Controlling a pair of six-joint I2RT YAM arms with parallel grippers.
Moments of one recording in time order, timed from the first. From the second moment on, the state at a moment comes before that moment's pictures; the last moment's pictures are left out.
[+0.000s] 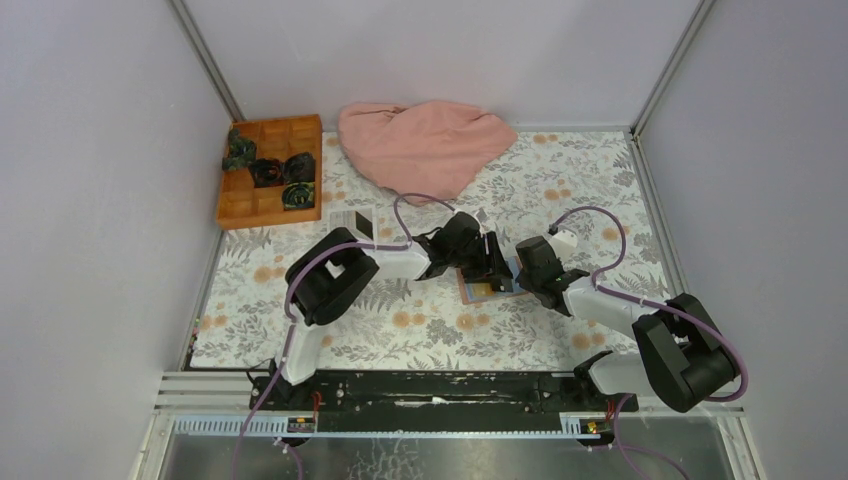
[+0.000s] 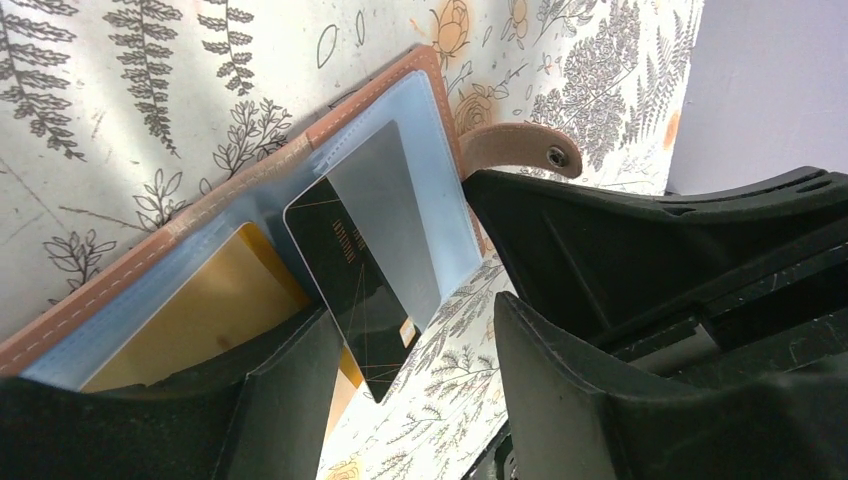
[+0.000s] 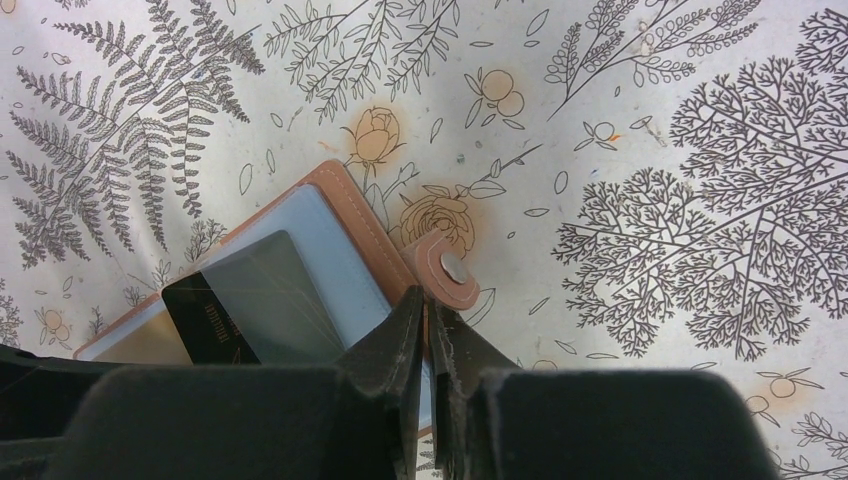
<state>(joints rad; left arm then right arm) -0.84 2.06 1.19 0.19 0.31 -1.00 0.50 1.32 0.48 -0.09 0.43 0.86</state>
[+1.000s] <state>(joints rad) -0.87 2.07 1.37 -0.17 0.12 -0.92 0.50 1.29 0.44 -0.03 0.35 0.88</state>
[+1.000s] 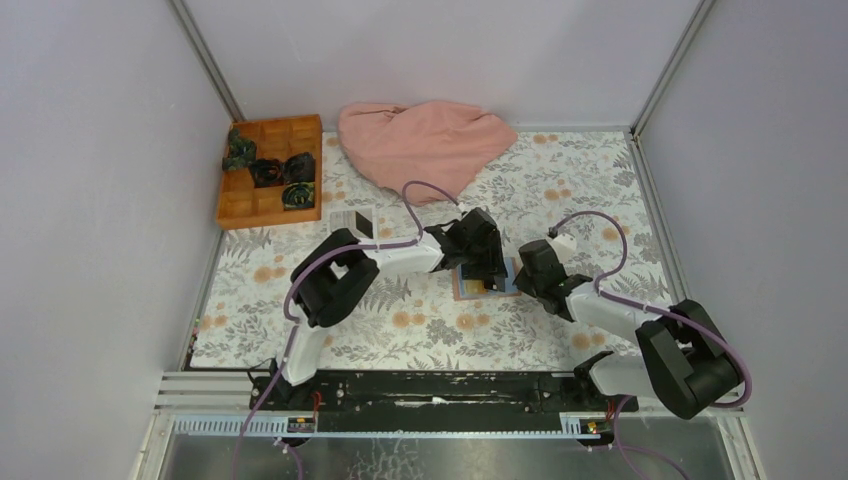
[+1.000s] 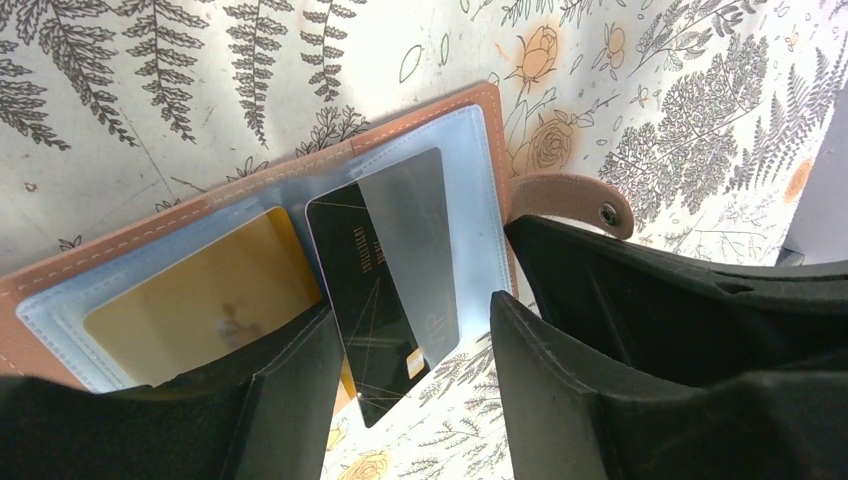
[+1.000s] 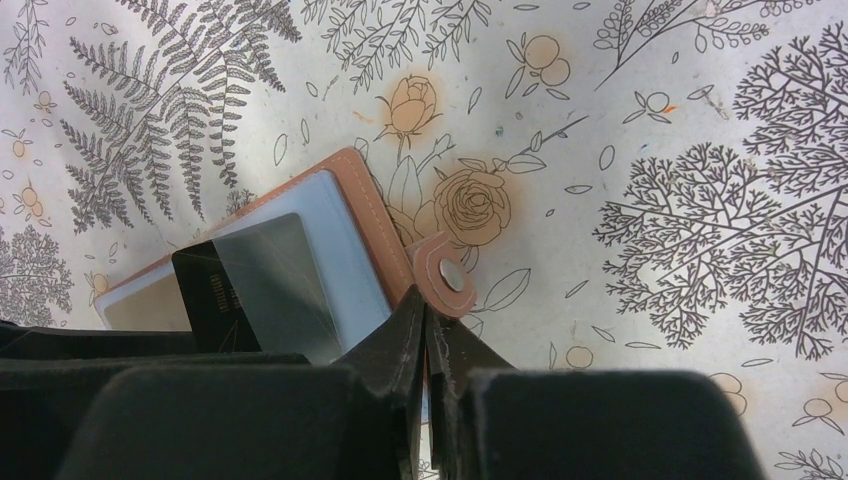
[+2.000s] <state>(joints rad) -0.95 2.10 1.45 -0.24 -0.05 -0.99 0.54 1.22 0.40 -0.09 0.33 0.90</state>
